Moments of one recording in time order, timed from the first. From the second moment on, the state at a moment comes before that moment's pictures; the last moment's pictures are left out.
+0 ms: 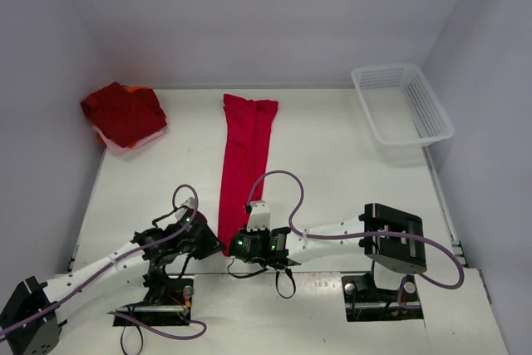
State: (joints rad) left arm -0.80 0.75 0.30 -0.50 -0.03 -1.30; right arm 1.42 1.70 0.91 -0.31 0.49 1.18
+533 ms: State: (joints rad) left arm -0.80 0.80 0.35 -0.48 -0.04 -1.29; right arm 1.40 1.70 0.93 -0.34 0.50 1.14
